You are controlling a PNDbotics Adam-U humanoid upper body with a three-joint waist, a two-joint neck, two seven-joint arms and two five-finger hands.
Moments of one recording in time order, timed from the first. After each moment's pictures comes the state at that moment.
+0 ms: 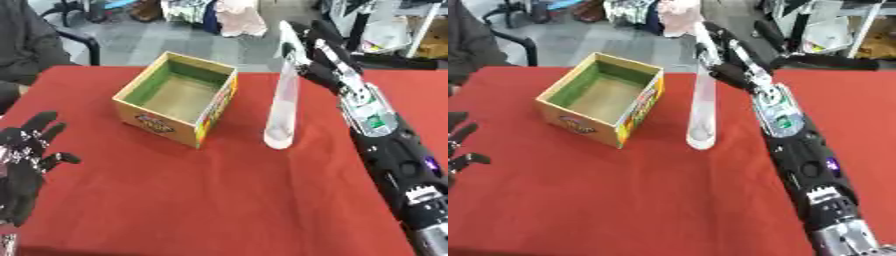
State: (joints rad) left arm -0.09 0.17 0.18 -1.77 0.28 -0.07 -0.42; right arm -0.89 -0.20 -0.02 -0.95 0.23 -0.33 0.25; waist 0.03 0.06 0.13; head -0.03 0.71
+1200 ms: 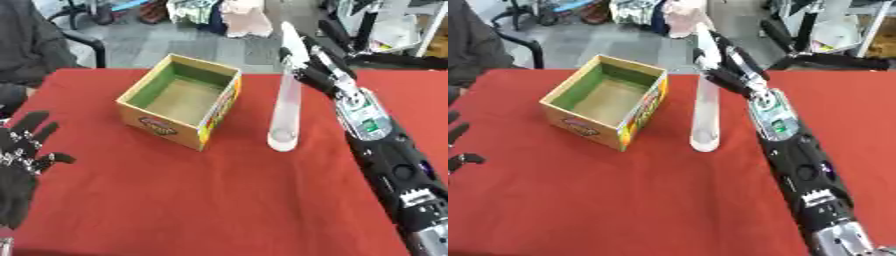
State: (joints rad) left arm -0.12 0.15 0.19 -1.77 0.30 -0.07 -0.41; right arm -0.89 -0.21 -0.04 -0.95 0.23 -0.30 0.24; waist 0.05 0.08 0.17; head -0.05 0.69
